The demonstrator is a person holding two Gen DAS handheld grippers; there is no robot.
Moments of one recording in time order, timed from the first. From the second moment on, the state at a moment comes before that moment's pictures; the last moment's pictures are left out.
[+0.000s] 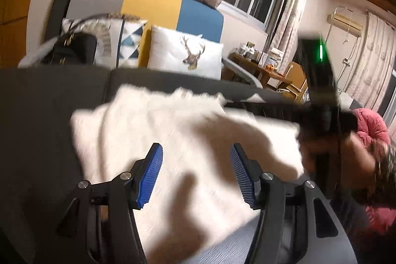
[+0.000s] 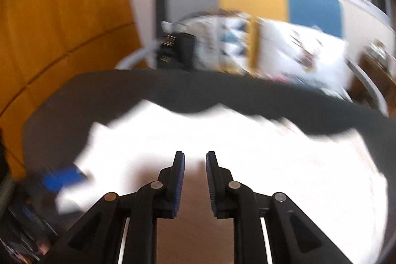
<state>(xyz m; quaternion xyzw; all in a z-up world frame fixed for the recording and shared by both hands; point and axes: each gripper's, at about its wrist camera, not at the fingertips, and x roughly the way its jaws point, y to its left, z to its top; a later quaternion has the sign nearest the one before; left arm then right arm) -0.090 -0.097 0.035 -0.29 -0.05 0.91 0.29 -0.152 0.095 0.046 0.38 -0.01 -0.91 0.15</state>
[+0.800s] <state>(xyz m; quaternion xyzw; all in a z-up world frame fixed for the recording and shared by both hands) -0.199 -0.025 -0.004 -0.39 0.01 0.91 0.17 -0.120 0.305 0.039 0.31 -0.30 -0.90 -0.03</state>
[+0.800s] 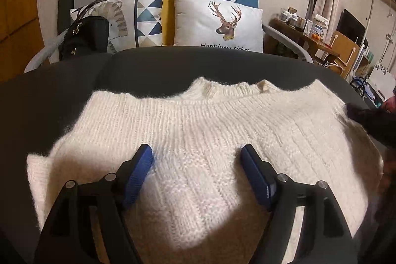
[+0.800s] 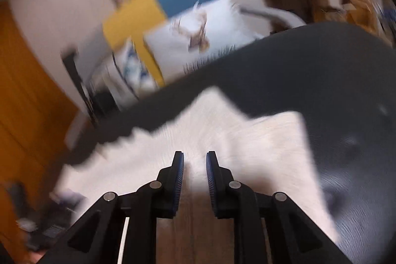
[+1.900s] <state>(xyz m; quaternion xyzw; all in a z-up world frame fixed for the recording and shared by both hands) -0.202 -0.028 -0.003 -0.39 0.01 0.90 0.19 -0.026 0.305 0.070 0.37 -0.19 -0.91 0.02</state>
